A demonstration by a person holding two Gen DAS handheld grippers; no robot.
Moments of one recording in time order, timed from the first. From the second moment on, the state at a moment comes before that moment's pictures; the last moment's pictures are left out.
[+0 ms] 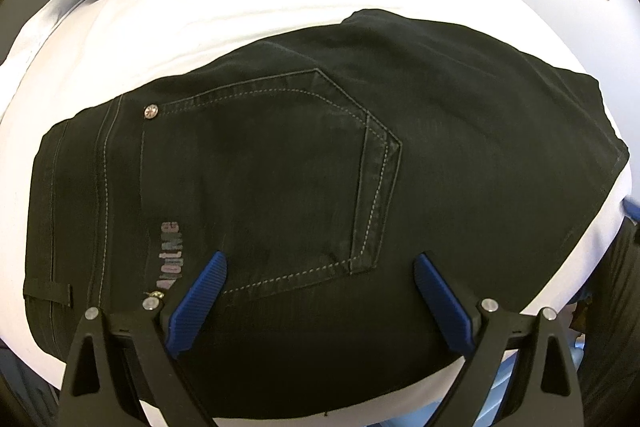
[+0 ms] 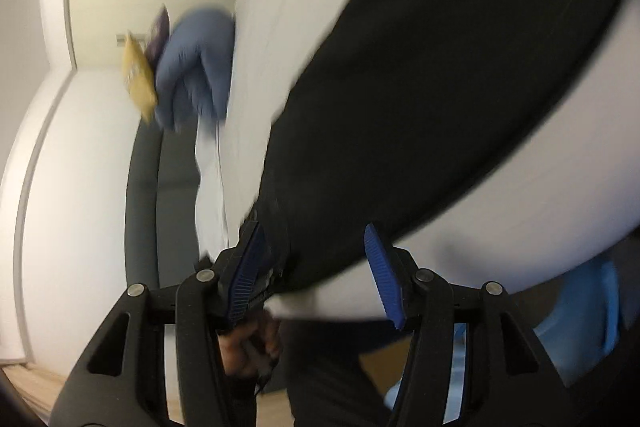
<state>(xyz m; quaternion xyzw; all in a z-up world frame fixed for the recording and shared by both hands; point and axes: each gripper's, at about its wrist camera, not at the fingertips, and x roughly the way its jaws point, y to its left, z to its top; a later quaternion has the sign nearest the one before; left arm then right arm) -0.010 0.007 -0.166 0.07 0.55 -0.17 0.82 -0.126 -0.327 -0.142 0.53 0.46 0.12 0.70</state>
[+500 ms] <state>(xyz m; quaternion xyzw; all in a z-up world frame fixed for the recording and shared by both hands) -0.021 0.010 -0.169 0.07 0.55 -0.16 0.82 -0.115 -0.327 -0.206 0.59 0.46 0.10 0.65</state>
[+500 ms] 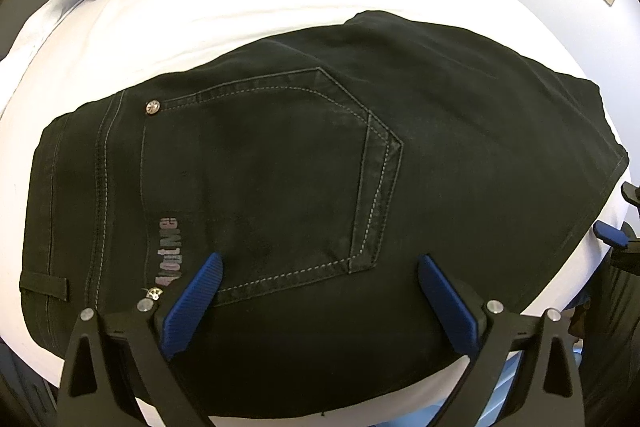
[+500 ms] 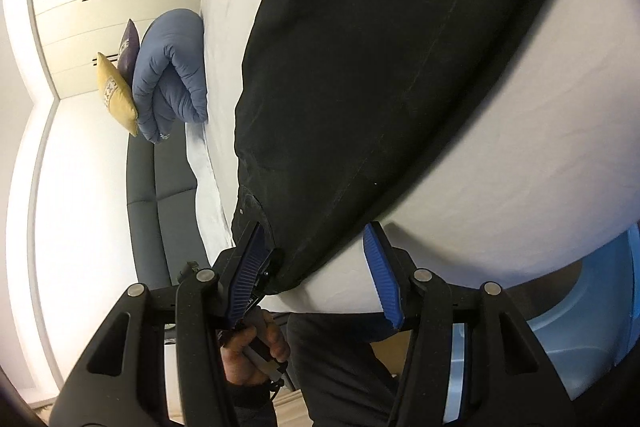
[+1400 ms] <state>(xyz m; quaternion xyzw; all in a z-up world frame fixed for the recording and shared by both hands) -0.006 0.003 -0.166 0.07 0.55 -0.16 0.82 -0.118 -0.338 -0.205 0.62 0.45 0.07 0.64</state>
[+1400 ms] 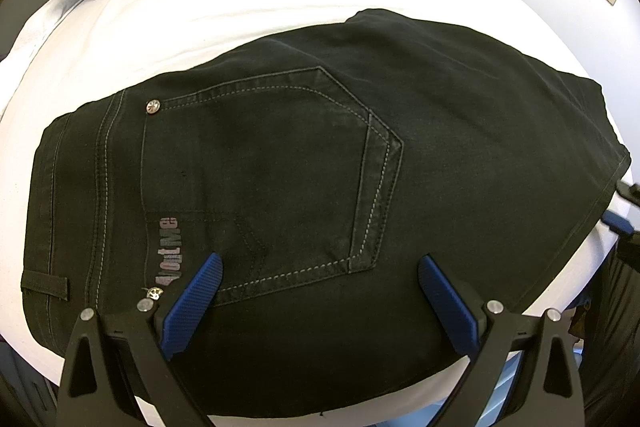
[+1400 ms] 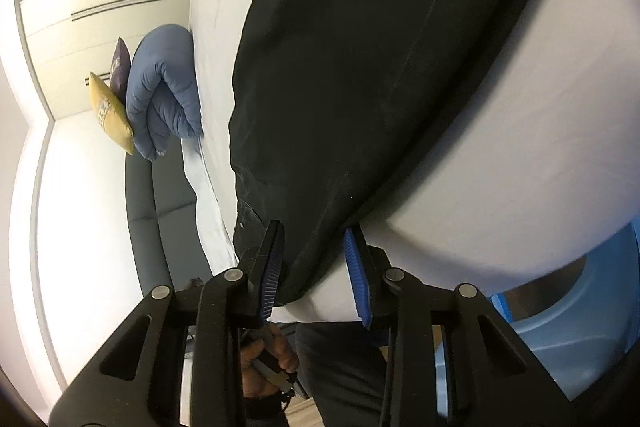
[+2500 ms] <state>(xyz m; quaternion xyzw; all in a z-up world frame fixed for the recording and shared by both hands) -0.004 0.003 -0.166 0.07 0.55 -0.16 0.82 -0.120 -0.327 -0.222 0.64 0.49 0.07 0.60</state>
